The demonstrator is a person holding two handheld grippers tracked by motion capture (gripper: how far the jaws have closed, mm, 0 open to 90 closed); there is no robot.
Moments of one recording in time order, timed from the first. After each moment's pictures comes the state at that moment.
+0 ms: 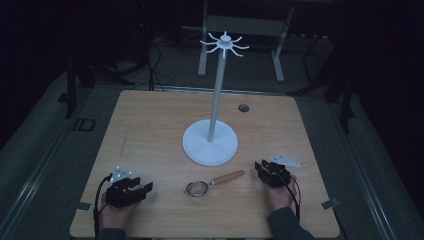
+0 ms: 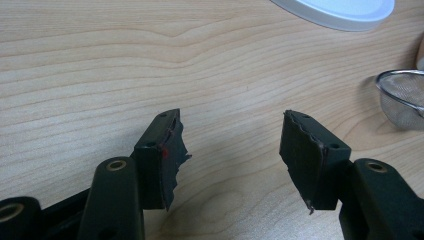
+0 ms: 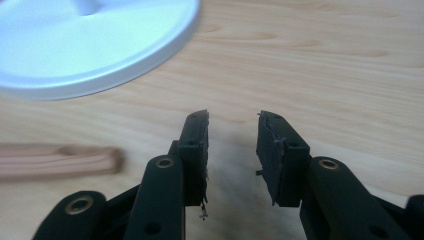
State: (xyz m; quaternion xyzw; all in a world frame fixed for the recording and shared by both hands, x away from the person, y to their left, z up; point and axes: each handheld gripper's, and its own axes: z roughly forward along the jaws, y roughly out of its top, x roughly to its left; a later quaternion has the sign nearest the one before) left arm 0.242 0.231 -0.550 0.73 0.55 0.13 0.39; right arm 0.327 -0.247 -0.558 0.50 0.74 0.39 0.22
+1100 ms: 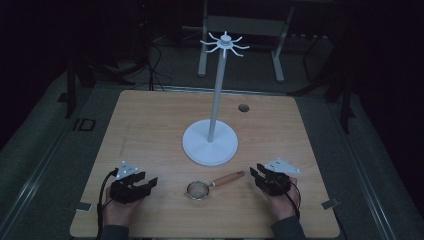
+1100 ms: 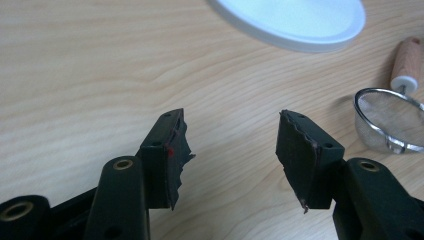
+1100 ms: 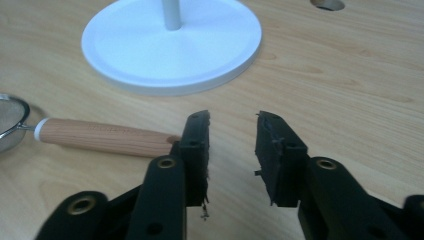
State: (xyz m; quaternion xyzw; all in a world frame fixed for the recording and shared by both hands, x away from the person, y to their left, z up) left arm 0.247 0.208 -0.523 0.75 0.51 0.16 0.39; right arm 0.289 -0.229 -0.519 0.43 0.78 0.40 0.23
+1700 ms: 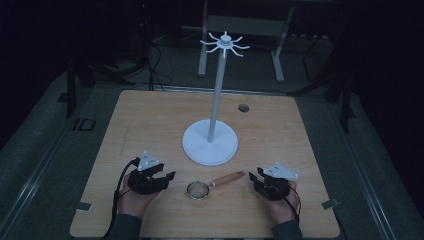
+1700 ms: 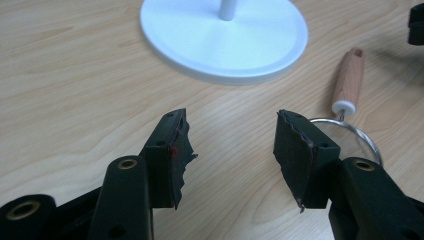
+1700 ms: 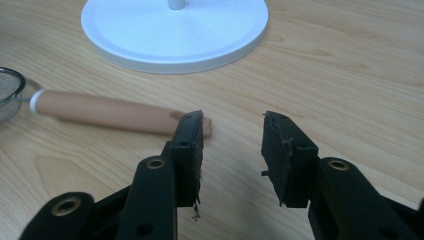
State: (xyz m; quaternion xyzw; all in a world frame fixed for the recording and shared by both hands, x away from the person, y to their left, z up) left arm 0.265 0.161 -0.492 0.79 0.45 0.16 0.39; right arm 0.283 -0.230 -0.533 0.42 0.78 0.39 0.23
